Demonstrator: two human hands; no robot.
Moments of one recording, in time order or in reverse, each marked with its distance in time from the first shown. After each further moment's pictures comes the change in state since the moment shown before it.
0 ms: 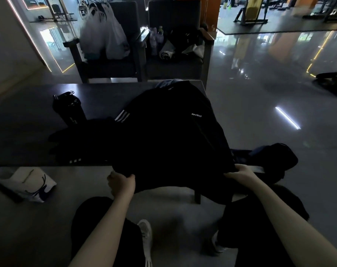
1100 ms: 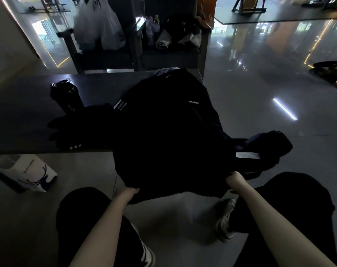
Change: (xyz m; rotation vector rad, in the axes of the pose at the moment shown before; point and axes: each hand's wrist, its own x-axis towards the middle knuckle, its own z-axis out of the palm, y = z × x) left_hand -0.024 -0.067 -0.003 -0.008 -0.407 -0.203; right_hand -0.025 0.058 0.047 -0.145 0.106 0.252
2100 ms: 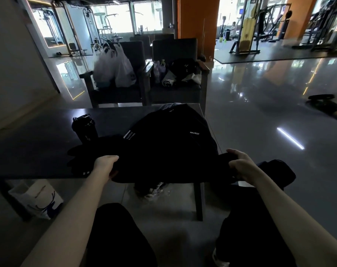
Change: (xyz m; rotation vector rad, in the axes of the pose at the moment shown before) left_hand -0.038 0.145 -0.108 -0.461 0.165 0.309; right_hand -0.053 -0.113 -0.104 0.445 -0.046 -0.380
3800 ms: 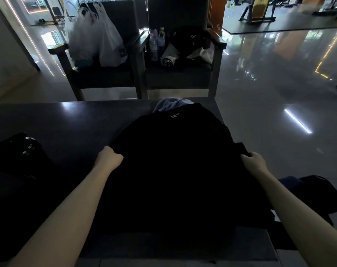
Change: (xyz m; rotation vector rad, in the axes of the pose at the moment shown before) left_hand 0.238 0.055 0.142 0.913 0.025 0.015; right_hand 0.302 0.013 0.035 -0.382 0.211 0.182
